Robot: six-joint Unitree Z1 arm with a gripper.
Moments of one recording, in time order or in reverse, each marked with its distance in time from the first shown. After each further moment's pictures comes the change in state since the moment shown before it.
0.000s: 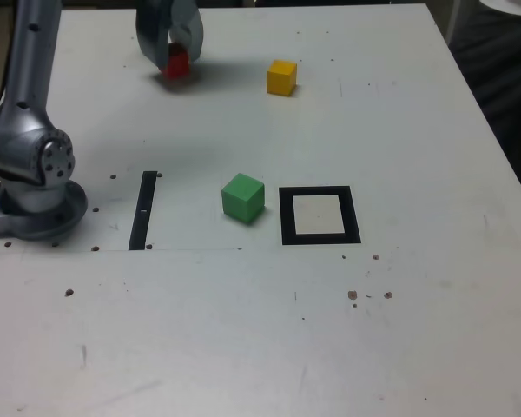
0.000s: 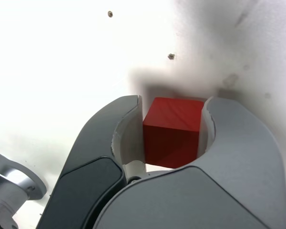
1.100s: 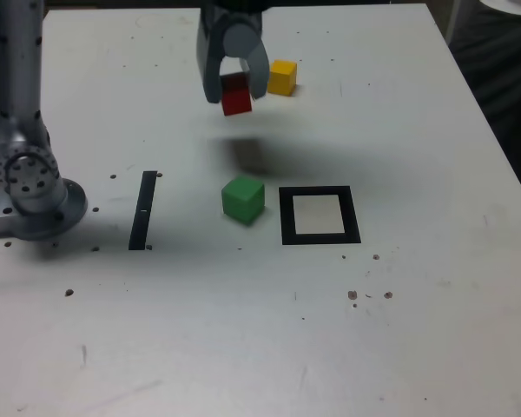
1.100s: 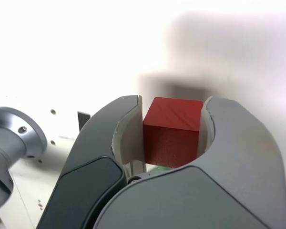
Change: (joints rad) arm -0.645 -0.305 0.277 -0.043 -0.055 -0.239
